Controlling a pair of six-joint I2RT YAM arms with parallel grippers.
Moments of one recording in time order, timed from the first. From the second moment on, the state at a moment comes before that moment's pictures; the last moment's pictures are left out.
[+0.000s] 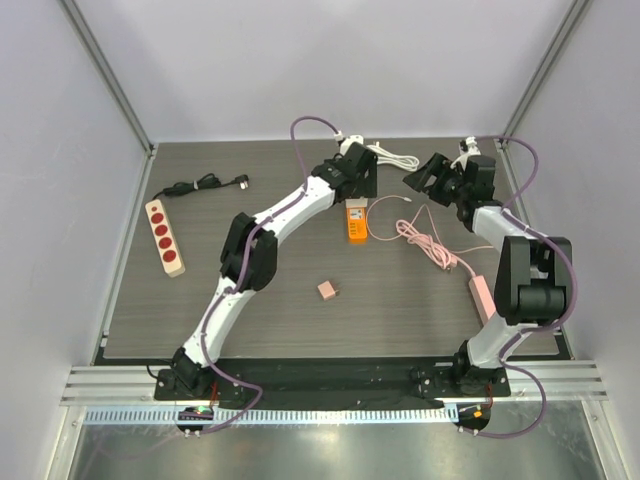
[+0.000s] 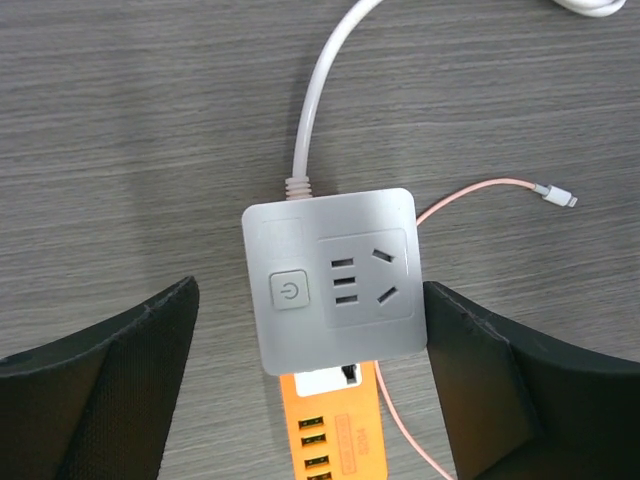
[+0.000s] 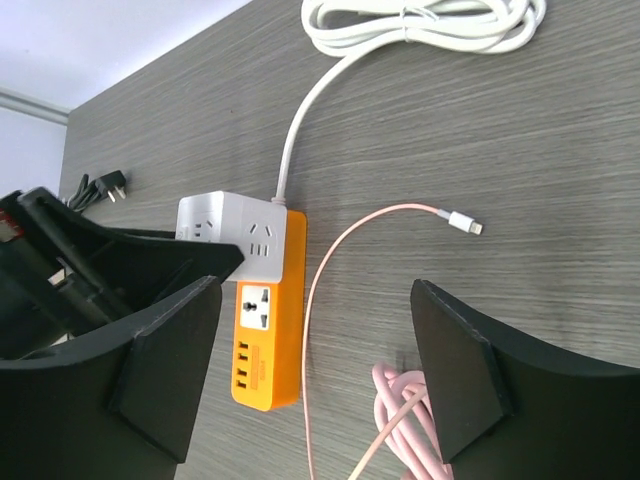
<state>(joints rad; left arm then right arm) -0.71 2.45 2.28 -0.61 -0.34 -0.53 -0.05 1.68 1.03 0.22 -0.44 0.53</state>
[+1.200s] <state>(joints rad) -0.62 2.32 1.95 -0.31 0.08 -0.52 0.09 2.16 1.30 0.42 -0.54 0.91</state>
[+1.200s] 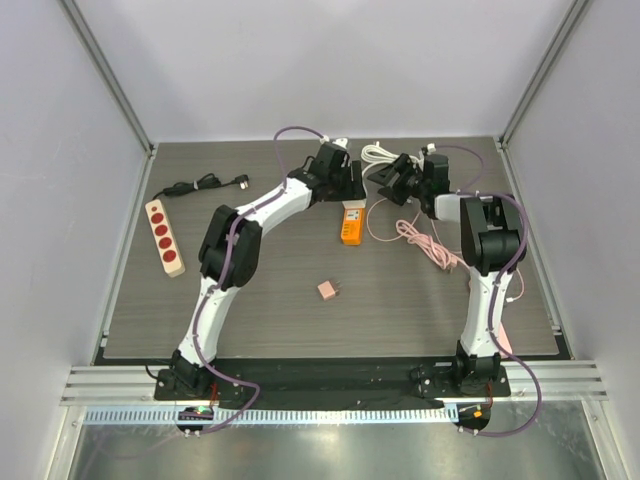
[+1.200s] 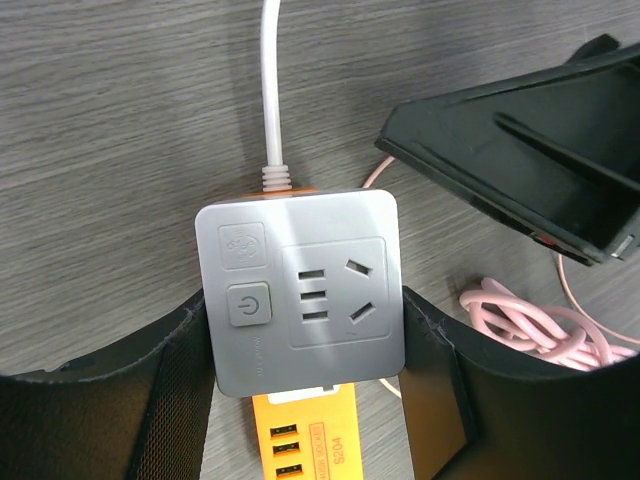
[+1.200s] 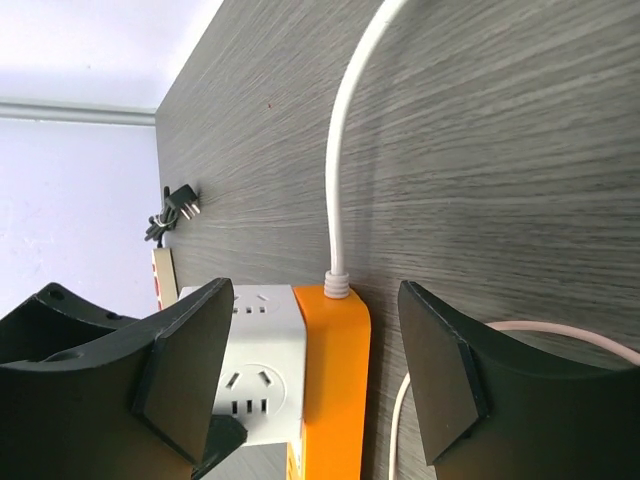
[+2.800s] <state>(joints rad) -0.56 2.20 1.65 -0.01 0.19 -0.69 0.15 2.34 1.47 0.35 -0.55 0.81</state>
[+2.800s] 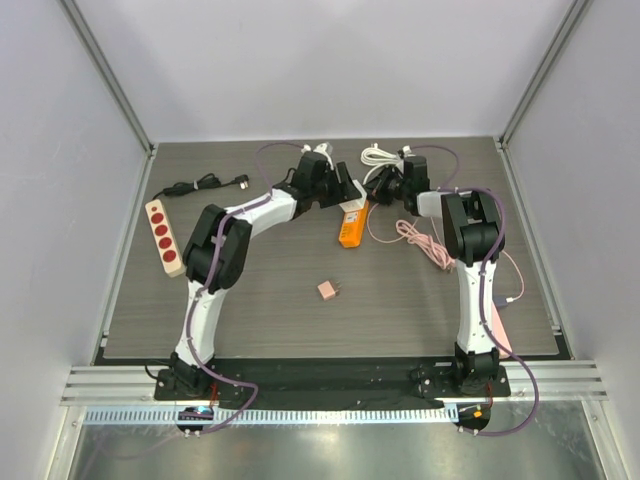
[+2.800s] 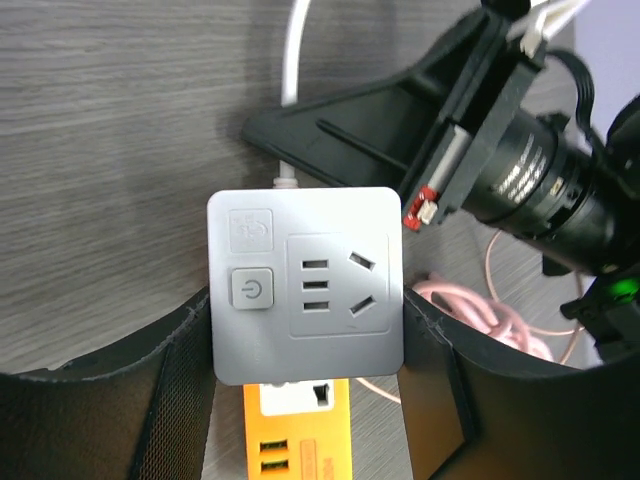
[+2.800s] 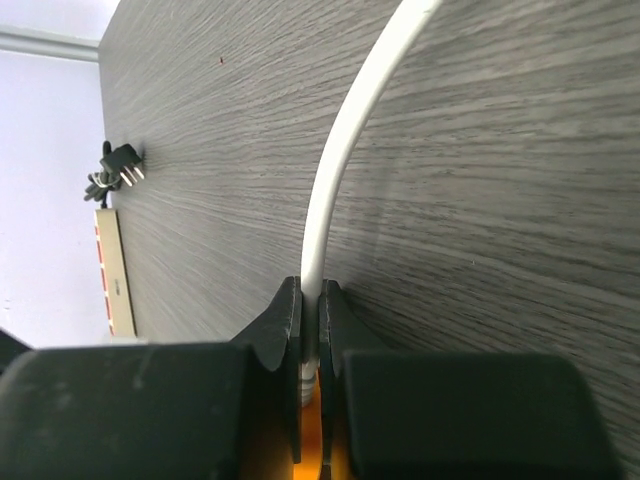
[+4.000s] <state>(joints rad) -0.55 2.10 1.52 0.07 0.08 -0.71 0.01 1.92 1.05 0.52 -0.63 0.76</state>
